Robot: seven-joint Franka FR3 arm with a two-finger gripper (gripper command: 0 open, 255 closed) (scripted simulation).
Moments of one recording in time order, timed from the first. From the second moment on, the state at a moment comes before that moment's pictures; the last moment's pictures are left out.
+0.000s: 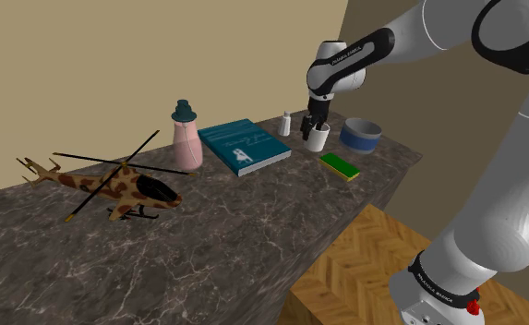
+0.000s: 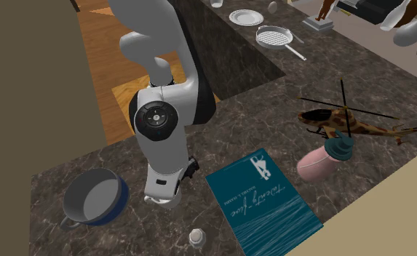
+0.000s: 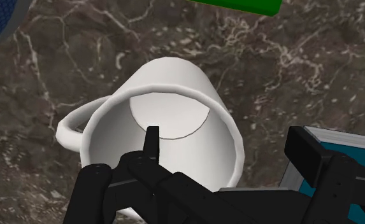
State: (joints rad) arm -0.13 0.17 -0.18 -2.08 -0.02 2.26 -0.36
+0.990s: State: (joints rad) arm -0.13 0.15 -0.18 -2.08 -0.02 2.23 -0.36
